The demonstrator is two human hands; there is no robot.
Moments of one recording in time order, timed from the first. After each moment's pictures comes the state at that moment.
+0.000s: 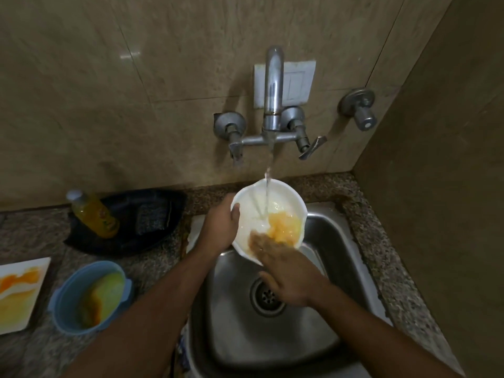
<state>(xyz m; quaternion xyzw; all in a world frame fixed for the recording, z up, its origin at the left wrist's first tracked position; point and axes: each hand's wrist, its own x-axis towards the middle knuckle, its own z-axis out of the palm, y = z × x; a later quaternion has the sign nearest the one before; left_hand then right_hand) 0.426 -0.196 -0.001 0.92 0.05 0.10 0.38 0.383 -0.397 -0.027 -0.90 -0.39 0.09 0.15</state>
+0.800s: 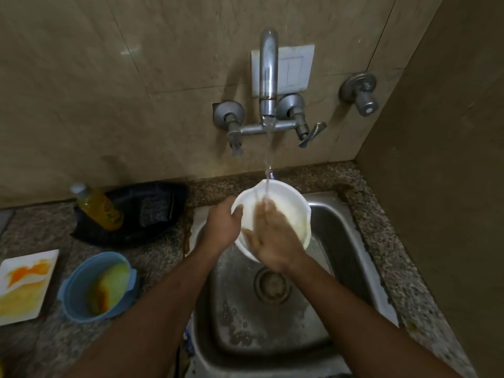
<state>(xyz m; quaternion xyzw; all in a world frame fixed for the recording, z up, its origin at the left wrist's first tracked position) 0.413 -0.199 -0.010 0.90 0.12 0.02 0.41 0.402 -0.347 -0.028 -0.96 -0.23 0.10 0.16</state>
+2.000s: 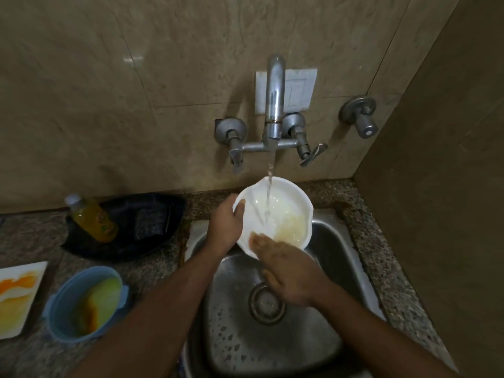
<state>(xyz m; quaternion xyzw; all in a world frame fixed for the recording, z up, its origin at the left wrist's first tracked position) 0.447 -0.207 -0.009 0.87 0.11 0.10 0.46 0.396 -0.401 -0.015 -0.91 -0.37 0.09 0.15</state>
